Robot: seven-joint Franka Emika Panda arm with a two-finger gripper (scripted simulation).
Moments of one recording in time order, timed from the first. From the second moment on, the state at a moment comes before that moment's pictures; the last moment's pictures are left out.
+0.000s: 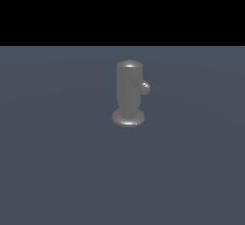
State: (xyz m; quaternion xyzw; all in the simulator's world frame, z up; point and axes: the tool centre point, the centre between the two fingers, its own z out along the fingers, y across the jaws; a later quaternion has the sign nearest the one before) arm -0.257 0.000 0.488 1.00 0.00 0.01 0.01
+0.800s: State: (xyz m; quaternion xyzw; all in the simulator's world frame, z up) arm -0.245 0.001 0.445 1.00 0.01 0.00 0.01
